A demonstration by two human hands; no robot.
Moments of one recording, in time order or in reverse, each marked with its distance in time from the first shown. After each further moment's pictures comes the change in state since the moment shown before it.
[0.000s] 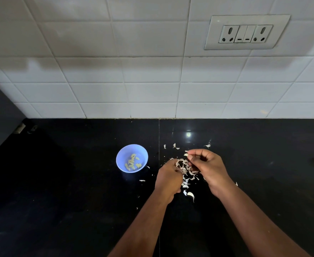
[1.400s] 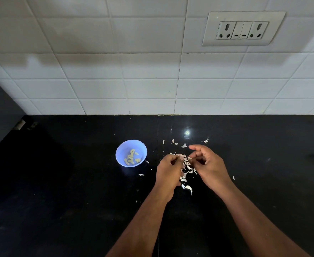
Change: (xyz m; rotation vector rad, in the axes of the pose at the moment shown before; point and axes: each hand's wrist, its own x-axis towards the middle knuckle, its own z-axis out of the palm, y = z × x) left_hand -0.016 0.002 0.006 -0.194 0.038 0.049; right_hand -0.023 0.002 -0.013 -0.447 -0.011 -0.263
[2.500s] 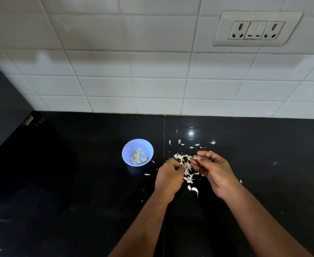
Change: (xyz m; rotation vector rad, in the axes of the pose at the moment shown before) left_hand -0.001 -0.006 -0.018 0.236 0.039 -0.028; right_hand 0.008 0.004 0.015 0.772 0.036 0.448
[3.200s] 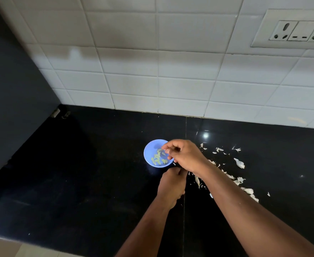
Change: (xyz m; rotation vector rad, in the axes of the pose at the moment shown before) left_hand 0.005 -0.020 -0.052 0.016 0.003 -0.121; right_hand 0.028 0.007 0.142 -0.877 -0.428 -0.282
